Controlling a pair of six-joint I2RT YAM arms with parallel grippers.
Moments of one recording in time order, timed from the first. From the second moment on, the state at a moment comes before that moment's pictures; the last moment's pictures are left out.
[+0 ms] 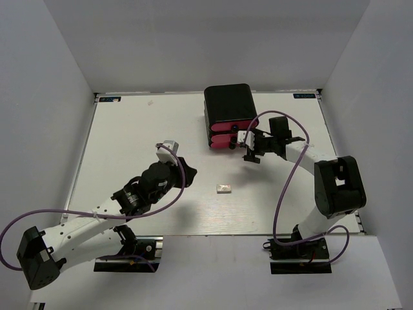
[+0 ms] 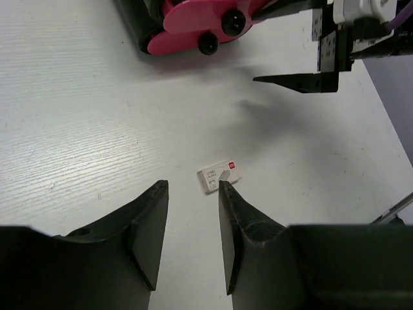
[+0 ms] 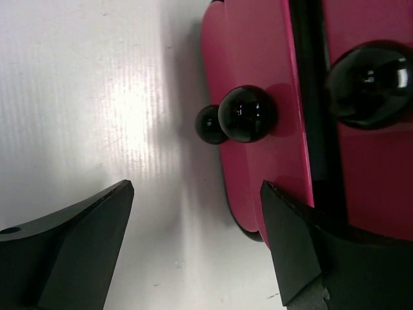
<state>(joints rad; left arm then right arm) -0.90 0.87 0.60 -0.08 -0.31 -0.57 0.26 1.63 0.94 -0.14 -0.73 -1.20</state>
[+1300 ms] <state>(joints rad) -0.88 1.75 0.74 0.65 -0.19 -0.88 0.25 1.14 0.59 -0.20 -0.77 -0.90</state>
